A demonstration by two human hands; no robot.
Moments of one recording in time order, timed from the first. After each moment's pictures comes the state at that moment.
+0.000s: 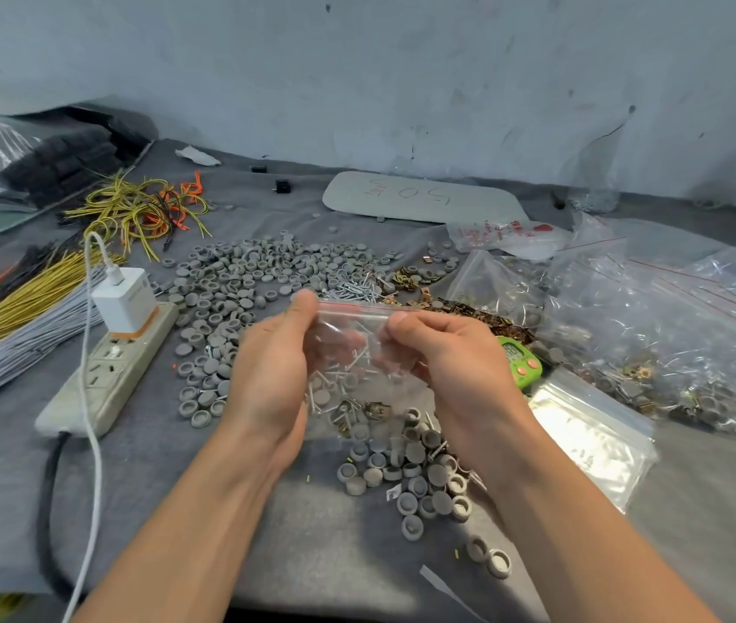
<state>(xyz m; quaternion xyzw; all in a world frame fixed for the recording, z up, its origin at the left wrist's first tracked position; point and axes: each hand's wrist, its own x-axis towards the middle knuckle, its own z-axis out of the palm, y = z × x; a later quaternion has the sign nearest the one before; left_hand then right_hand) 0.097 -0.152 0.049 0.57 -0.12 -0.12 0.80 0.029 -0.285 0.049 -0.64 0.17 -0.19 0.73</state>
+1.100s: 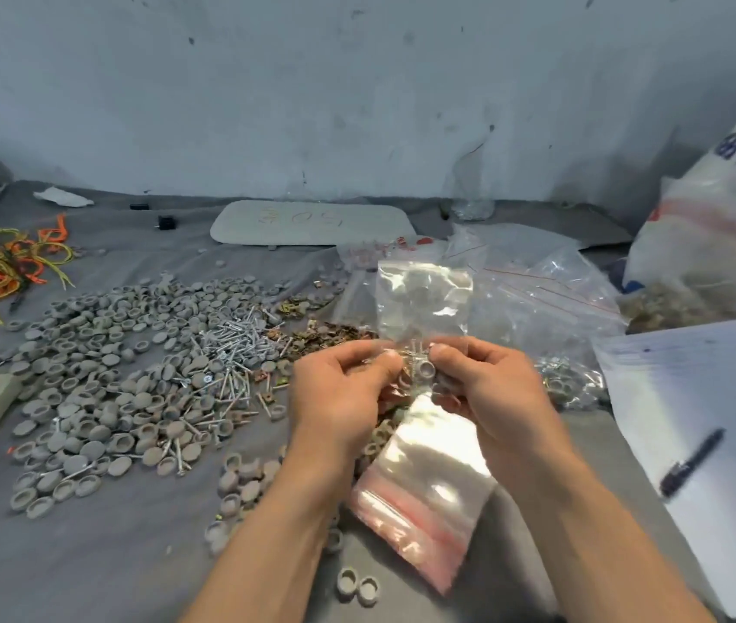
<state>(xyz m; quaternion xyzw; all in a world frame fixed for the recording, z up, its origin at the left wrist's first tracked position) 0.035 -0.286 0.041 0.62 -0.16 -0.22 0.74 -0.059 -0.390 0.055 -0.58 0.33 -0.30 0.69</state>
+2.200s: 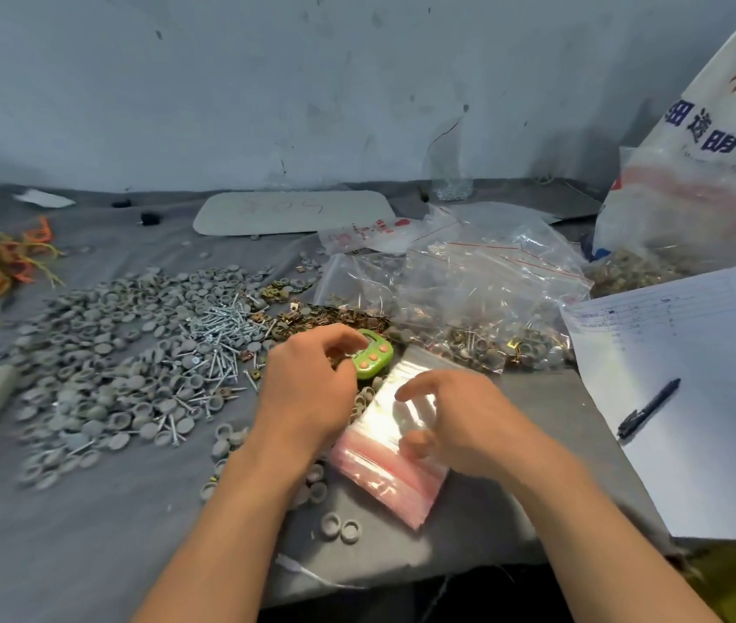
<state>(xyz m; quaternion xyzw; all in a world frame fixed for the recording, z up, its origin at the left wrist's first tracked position) 0.038 -0.260 0.039 0.82 -0.37 0.01 0.43 -0.097 -0.382 0.034 -0.94 0.29 -0.01 0.19</state>
